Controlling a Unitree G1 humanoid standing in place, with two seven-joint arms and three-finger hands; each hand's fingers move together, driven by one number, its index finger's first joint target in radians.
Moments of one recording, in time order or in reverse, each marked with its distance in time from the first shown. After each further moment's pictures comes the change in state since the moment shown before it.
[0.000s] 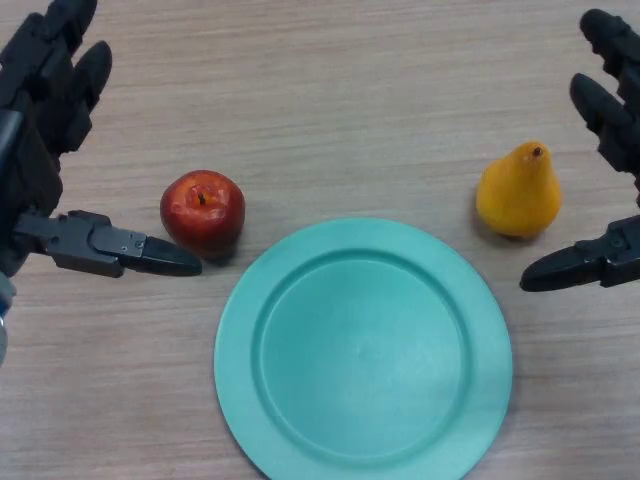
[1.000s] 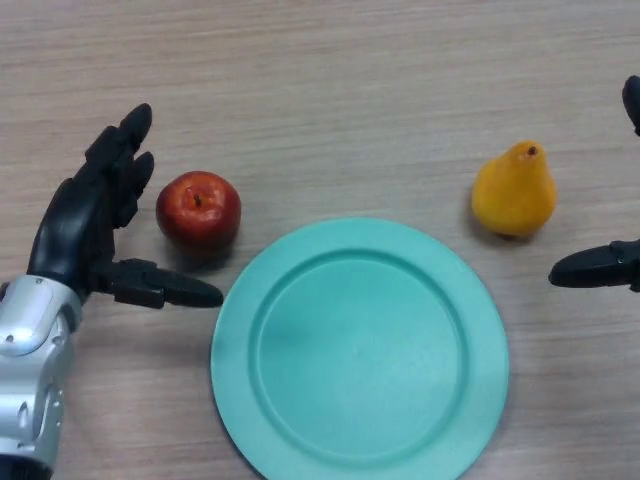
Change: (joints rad) left arm -0.172 -0.066 -0.129 0.867 0.139 -0.481 -0.041; right arm 0.075 0.006 -0.089 -0.047 0.044 0.000 -0.086
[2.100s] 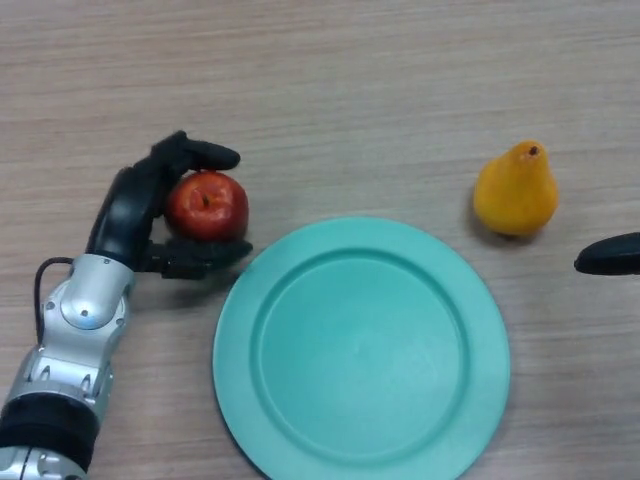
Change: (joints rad) left arm -0.150 -0.041 -0.068 0.301 0.258 -0.244 0.186; right arm -0.001 -0.025 -0.037 -0.049 0.063 0.000 -0.025
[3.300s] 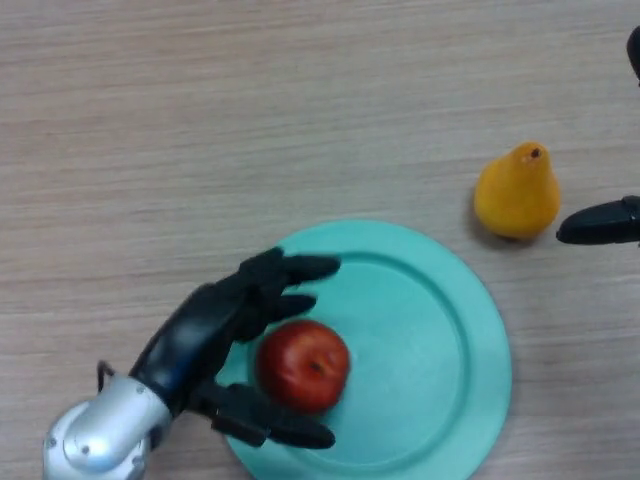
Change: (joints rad) left arm 0.531 -0.072 -0.132 -1.093 -0.085 0.669 -0.372; right arm -0.108 -0.021 0.047 0.066 0.046 0.035 -0.017
